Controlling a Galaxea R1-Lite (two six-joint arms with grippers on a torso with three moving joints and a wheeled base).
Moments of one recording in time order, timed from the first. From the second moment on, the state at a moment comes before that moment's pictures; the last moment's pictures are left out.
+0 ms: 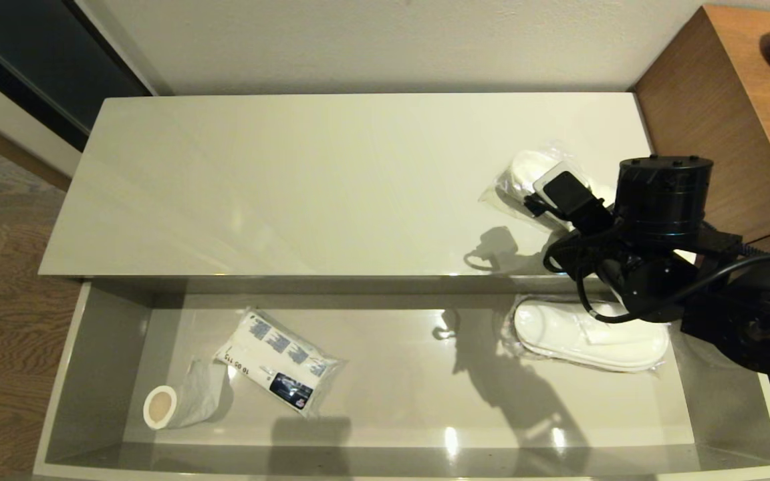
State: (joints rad) left arm 0.01 0.00 0.00 0.01 0.01 0.00; right arm 0.51 1.75 -0.94 -0.60 -0.74 -0.70
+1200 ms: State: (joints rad) left arm 0.01 0.00 0.00 0.01 0.01 0.00; right arm 0.60 1.34 -0.96 -0.33 -0.88 -0.70
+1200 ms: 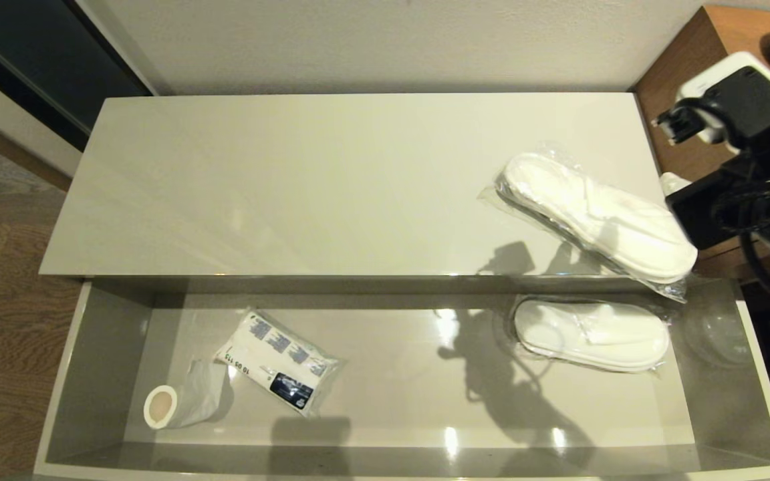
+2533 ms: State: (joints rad) left arm 0.01 0.00 0.00 0.01 0.01 0.00; right arm 0.23 0.89 -1.68 1.39 0.07 0.57
